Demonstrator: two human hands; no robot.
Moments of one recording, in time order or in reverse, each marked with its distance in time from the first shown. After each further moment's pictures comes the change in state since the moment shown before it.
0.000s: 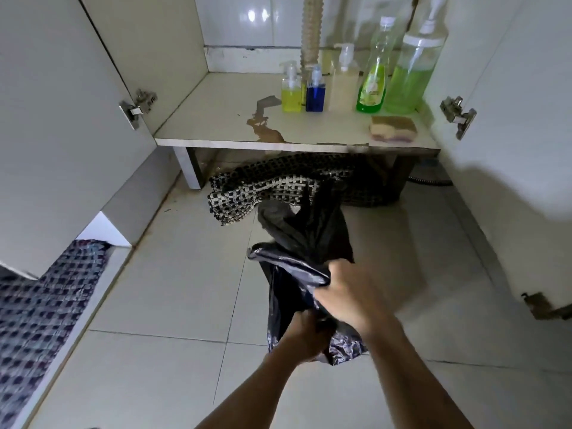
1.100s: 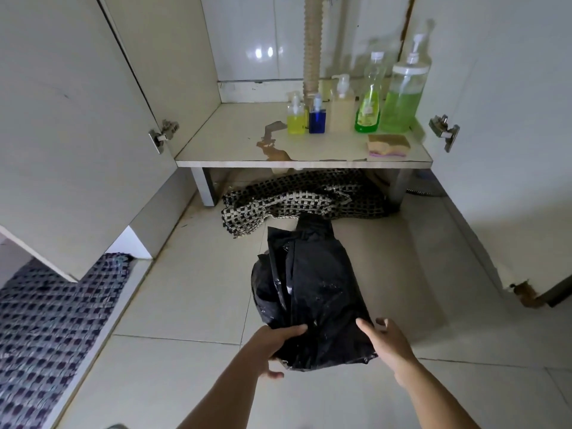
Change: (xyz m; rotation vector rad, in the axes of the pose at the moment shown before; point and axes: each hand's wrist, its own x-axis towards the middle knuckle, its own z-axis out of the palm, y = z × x) left_hand -0.049 -0.029 -0.058 -0.686 -0.078 -0.650; right_hand -0.028 0.116 0.078 0.674 -0.075 0.528
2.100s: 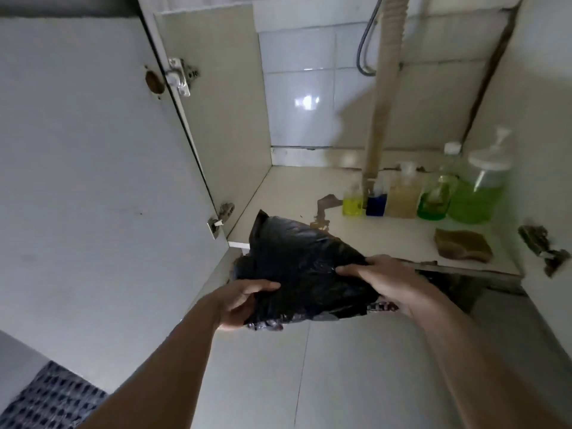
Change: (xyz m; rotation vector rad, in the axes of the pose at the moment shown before) left_hand -0.086 0.268 -0.161 -0.174 -0.290 0.346; right_hand -0.014 -0.374 0.001 -0.199 -0.333 -0.400
